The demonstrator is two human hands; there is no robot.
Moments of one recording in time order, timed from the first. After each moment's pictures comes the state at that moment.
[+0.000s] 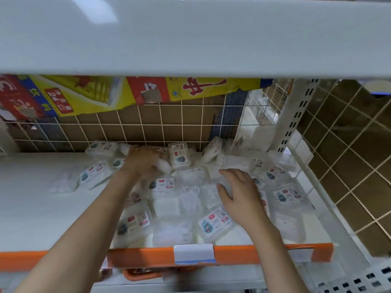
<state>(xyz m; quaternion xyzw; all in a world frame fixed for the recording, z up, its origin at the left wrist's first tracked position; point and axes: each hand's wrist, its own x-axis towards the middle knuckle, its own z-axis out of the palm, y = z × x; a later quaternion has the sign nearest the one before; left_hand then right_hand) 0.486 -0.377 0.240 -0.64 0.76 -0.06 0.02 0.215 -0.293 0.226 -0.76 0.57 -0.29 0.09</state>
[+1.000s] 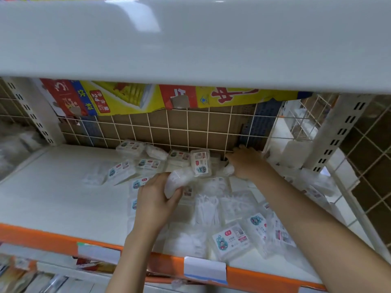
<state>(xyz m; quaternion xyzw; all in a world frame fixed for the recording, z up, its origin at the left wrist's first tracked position) 0.447 -0.271 0.227 -0.68 0.61 0.02 -0.40 0.255 -0.428 0.270 -0.85 0.49 0.12 -0.10</state>
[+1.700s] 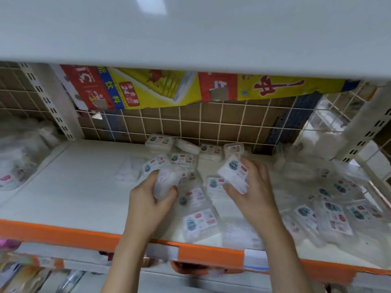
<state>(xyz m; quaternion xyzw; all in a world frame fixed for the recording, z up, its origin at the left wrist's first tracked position) 0.558 -0.222 0.236 -0.65 0.57 0.12 -0.48 0.342 -0.287 0.235 -0.72 0.52 -0.42 0.20</state>
